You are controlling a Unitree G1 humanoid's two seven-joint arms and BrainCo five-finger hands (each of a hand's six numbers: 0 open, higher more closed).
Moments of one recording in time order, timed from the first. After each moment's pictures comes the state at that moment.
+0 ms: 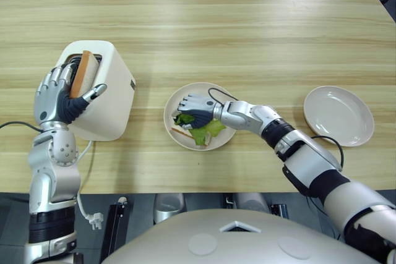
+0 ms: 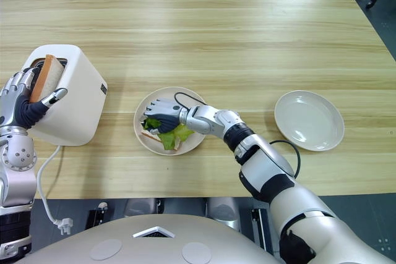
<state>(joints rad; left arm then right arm) 0.21 0.52 0.27 -0.25 0.73 0.15 -0.01 -0.73 -0.16 0.74 0.94 -0.85 -0.80 -0.10</state>
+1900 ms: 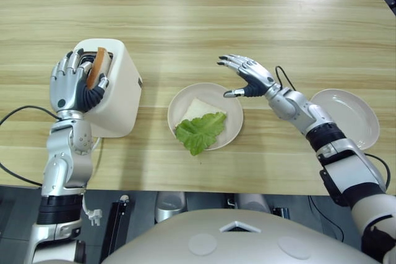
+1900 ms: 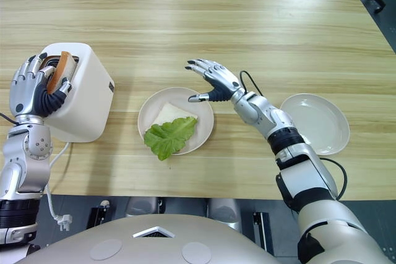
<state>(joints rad) 0.11 0.55 0.14 -0.18 0.81 0.14 0.14 -0.57 -0.47 0.45 0.77 -0.70 -0.70 -0.21</state>
